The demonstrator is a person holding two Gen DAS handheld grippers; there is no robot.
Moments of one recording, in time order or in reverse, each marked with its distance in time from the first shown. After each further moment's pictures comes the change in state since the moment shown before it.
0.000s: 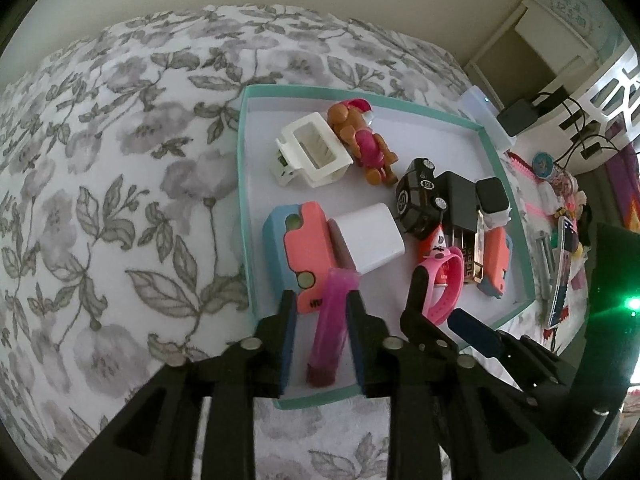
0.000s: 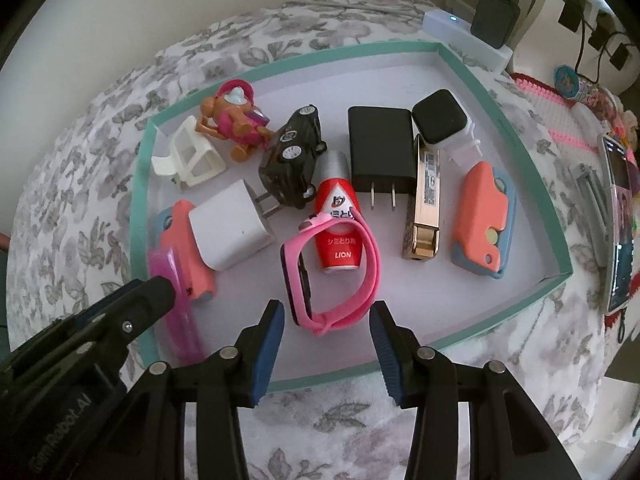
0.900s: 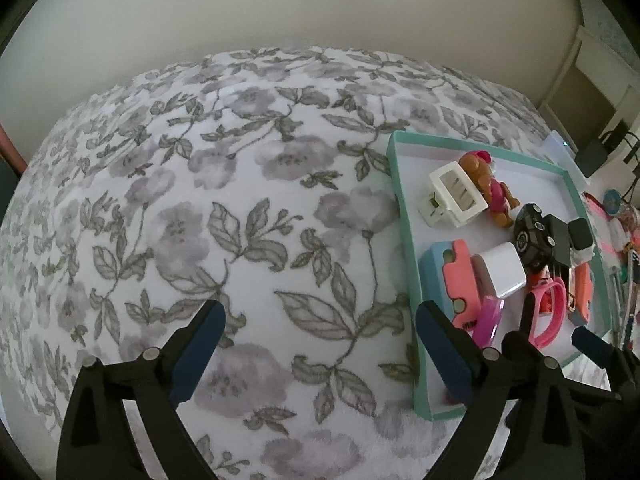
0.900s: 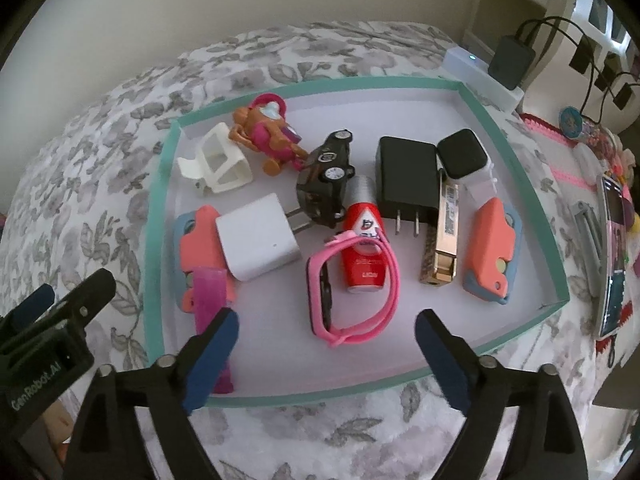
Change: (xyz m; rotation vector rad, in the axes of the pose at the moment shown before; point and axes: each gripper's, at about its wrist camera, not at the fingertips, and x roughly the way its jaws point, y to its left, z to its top) left arm -0.026 0.063 -0.013 -0.063 -0.179 0.283; right arm -0.006 0.021 0.000 -0.085 -0.107 -0.030
